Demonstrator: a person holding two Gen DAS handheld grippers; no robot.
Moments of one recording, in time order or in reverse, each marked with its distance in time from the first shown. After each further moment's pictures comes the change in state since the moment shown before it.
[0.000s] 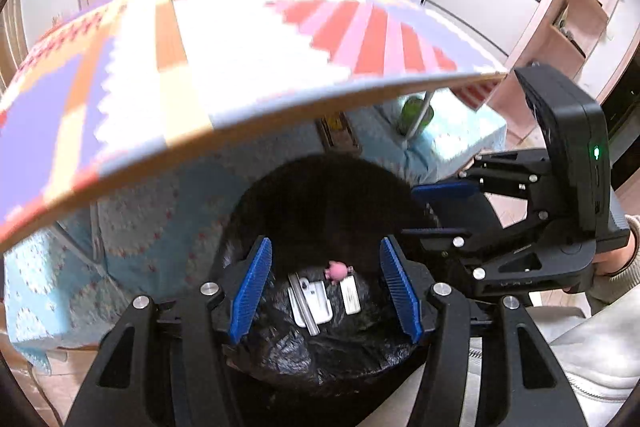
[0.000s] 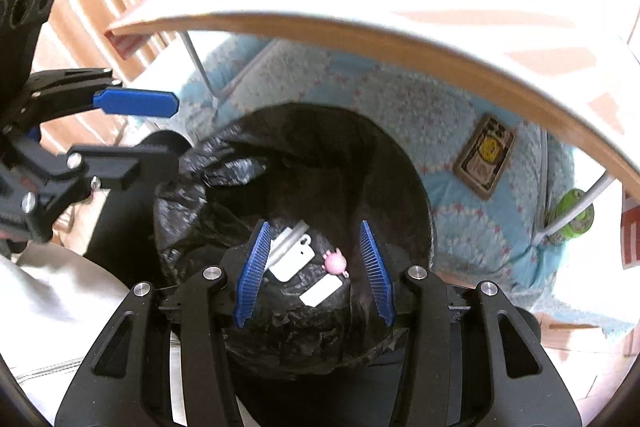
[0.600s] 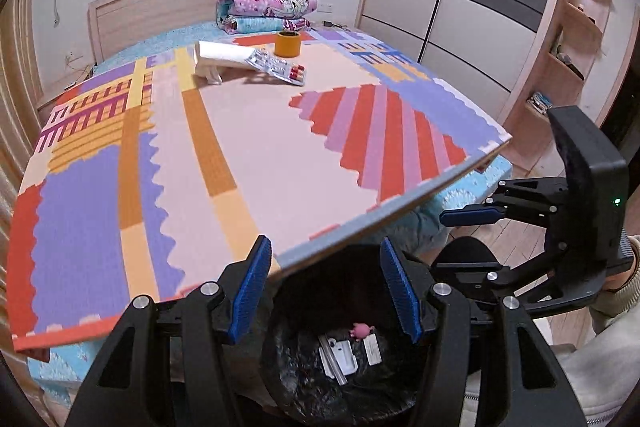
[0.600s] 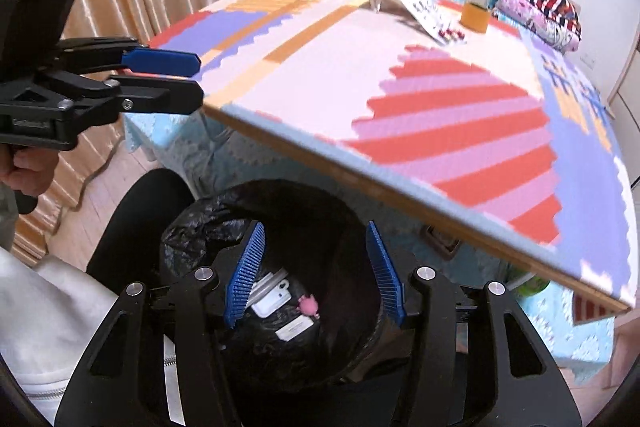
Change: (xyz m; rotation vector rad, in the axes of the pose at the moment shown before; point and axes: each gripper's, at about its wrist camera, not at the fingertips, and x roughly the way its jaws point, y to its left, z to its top) left arm -0.043 0.022 0.058 0.030 -0.155 0.042; right arm -0.050 -0.003 0.037 -0.089 -0.132 -0.060
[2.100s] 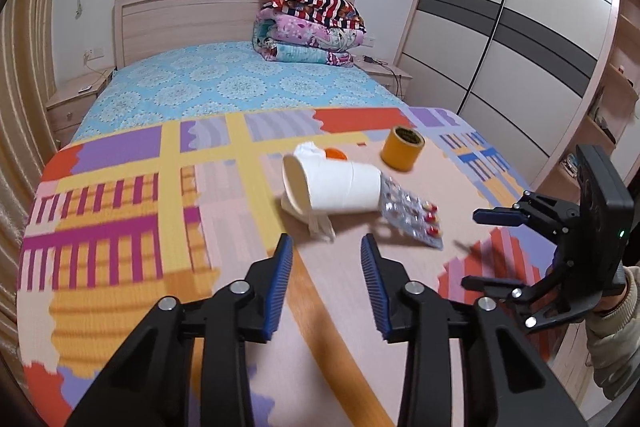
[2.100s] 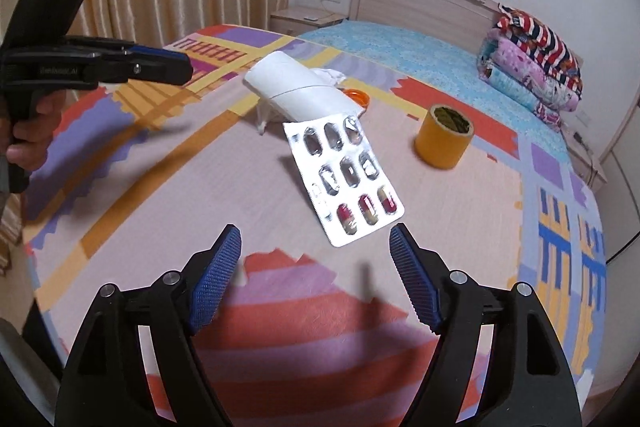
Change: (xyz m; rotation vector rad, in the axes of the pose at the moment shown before) left arm 0.093 0.157 0.165 -0.111 -0.095 0.032; right arm 0.093 -0.121 0.168 -0.107 -0.106 -0.082
